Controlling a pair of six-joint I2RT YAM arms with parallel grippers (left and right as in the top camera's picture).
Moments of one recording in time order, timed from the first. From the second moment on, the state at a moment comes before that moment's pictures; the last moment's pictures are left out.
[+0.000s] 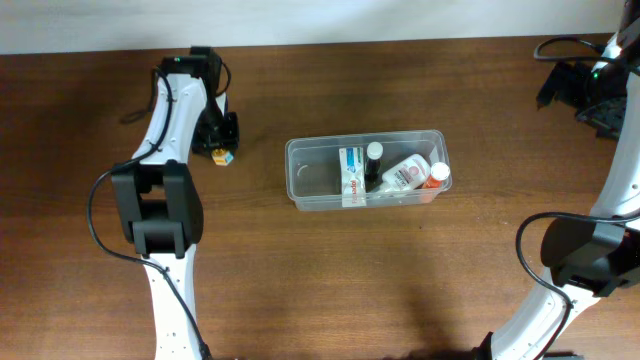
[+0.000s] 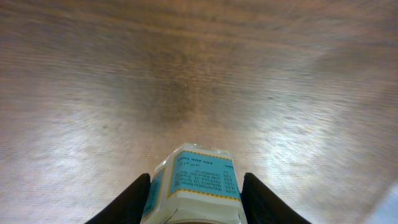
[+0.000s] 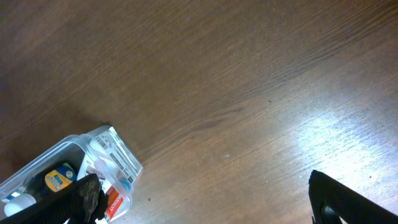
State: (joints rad) left arm -0.07 2.45 2.24 -1.40 0.02 -0.17; right arm -0.35 2.09 2.45 -1.69 -0.02 0.24
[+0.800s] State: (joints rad) left arm -0.23 2.45 2.65 -1.68 0.20 -0.16; right arm -0.35 2.09 2.45 -1.69 -0.02 0.24
